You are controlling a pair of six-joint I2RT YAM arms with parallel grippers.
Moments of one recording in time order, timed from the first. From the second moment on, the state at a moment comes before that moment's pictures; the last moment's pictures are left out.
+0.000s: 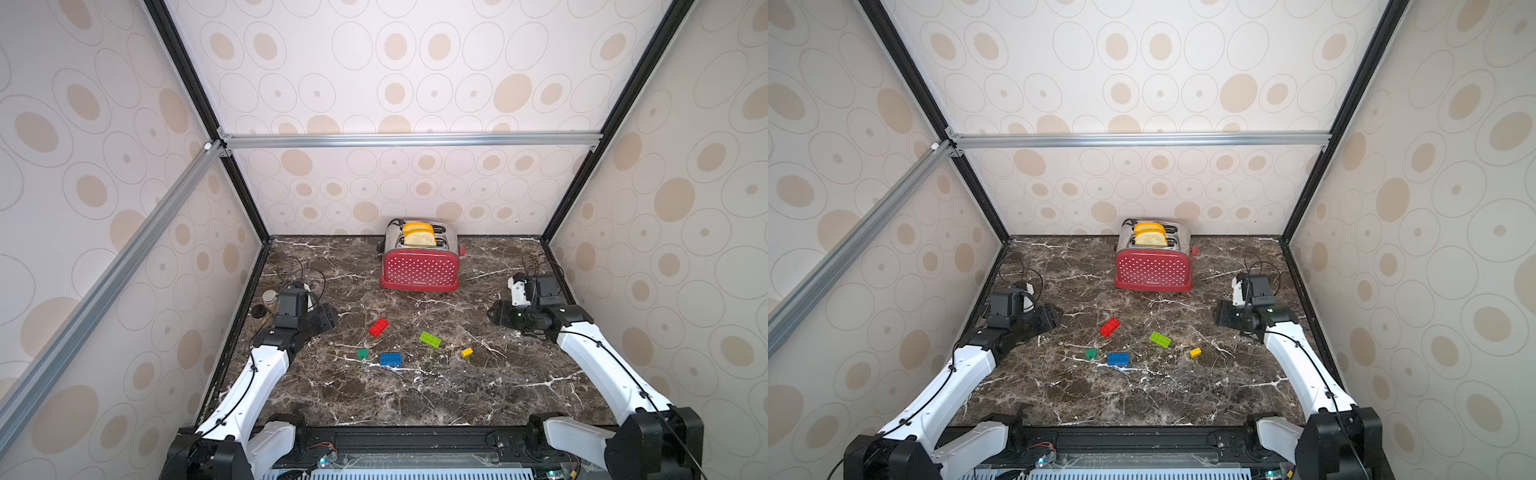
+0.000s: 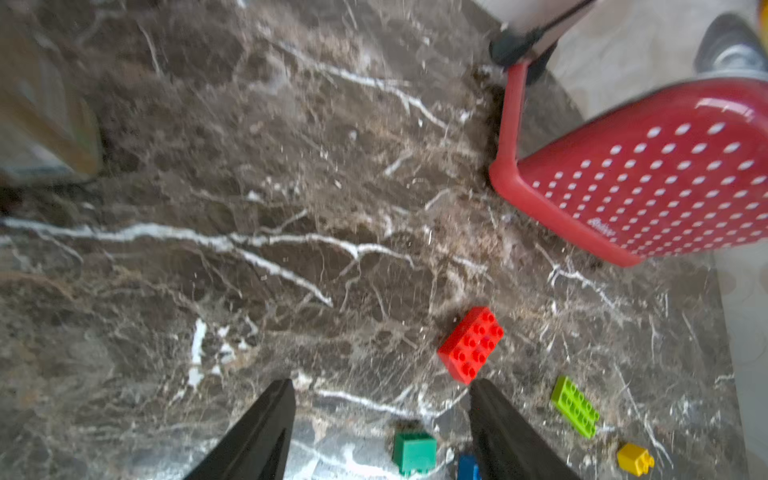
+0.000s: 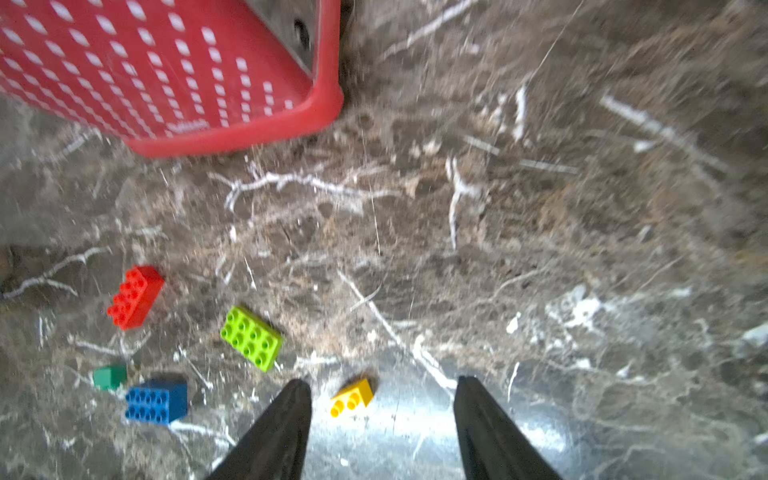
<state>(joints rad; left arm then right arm) -0.14 1.04 0.67 -0.47 0.14 -0.51 0.23 1.19 0.89 -0.72 -0.19 0.31</state>
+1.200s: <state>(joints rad) -0.27 1.10 0.68 -0.55 0.21 -0.51 0.46 1.51 0.84 -0.68 -0.27 0.54</state>
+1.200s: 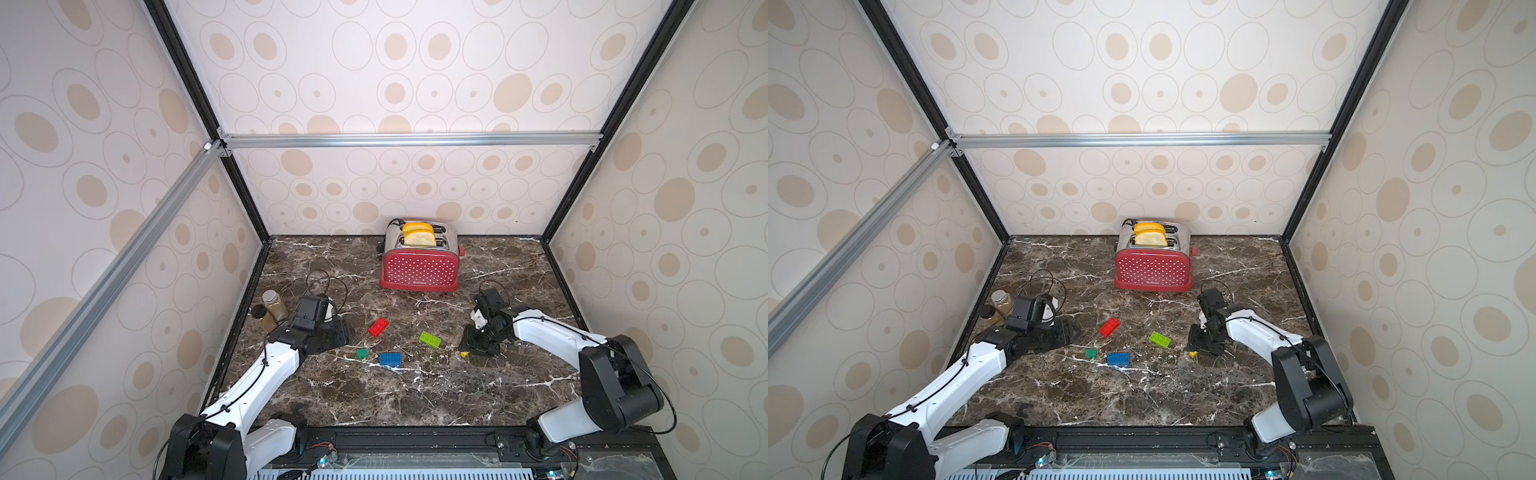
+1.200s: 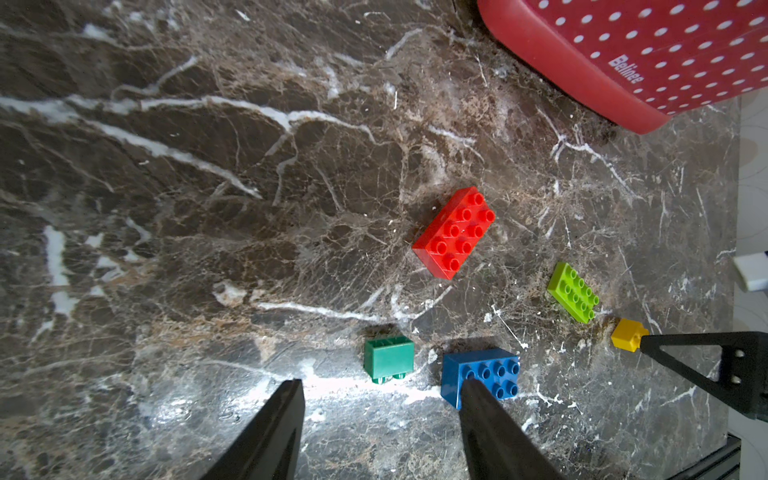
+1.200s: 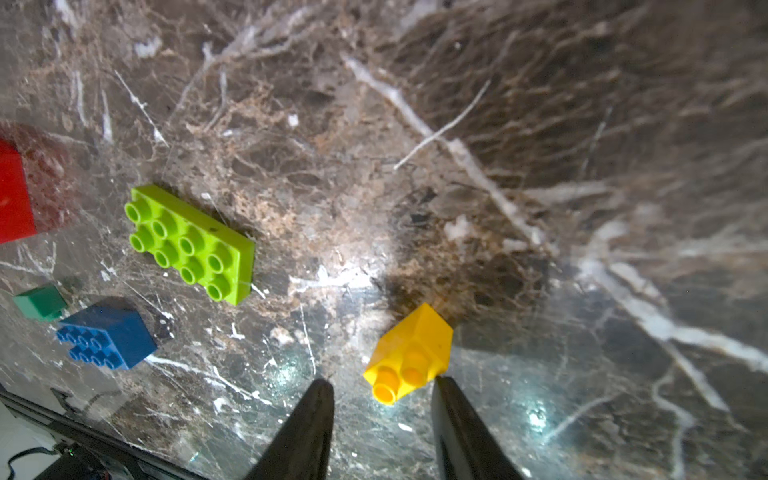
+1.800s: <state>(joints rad) -0.32 1.11 0.68 -0.54 0.22 -0.51 0.51 1.58 0.89 -0.73 -0.17 0.50</state>
